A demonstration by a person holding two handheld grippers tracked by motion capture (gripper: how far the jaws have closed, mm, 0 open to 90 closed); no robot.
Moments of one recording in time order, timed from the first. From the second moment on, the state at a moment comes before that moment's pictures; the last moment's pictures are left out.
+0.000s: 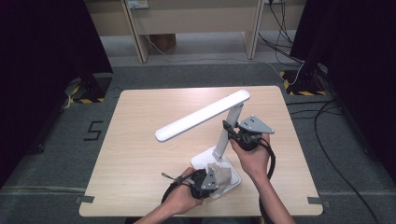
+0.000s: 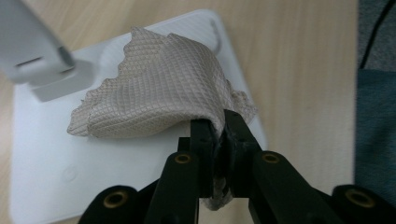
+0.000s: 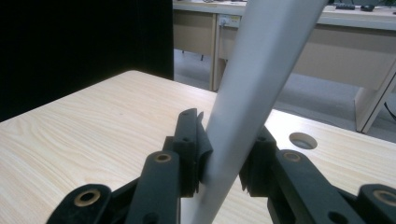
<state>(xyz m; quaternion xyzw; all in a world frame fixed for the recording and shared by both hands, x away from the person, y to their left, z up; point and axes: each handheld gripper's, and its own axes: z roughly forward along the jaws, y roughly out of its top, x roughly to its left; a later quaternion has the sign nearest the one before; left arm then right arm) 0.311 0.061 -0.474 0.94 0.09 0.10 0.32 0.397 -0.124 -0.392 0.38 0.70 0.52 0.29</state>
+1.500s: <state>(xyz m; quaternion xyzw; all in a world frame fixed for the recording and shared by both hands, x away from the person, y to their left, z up) 0.405 0.221 -0.456 0.86 0.33 0.30 0.23 0.378 -0.138 -0.420 0.38 0.73 0.51 0.25</state>
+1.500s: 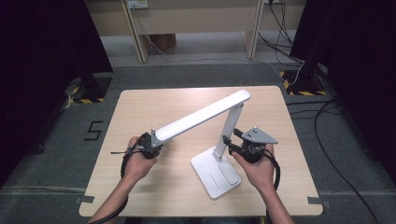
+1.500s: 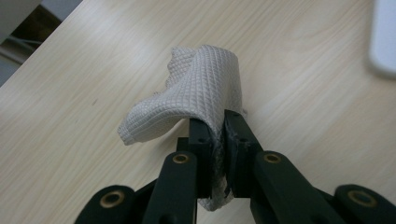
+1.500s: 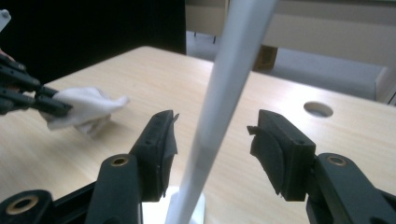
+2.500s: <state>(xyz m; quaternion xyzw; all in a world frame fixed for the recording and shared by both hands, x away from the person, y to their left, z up) 0.360 0.232 -0.442 0.82 0.36 0.28 0.34 0.371 -0.155 -0.469 0.42 0.77 0.45 0.17</state>
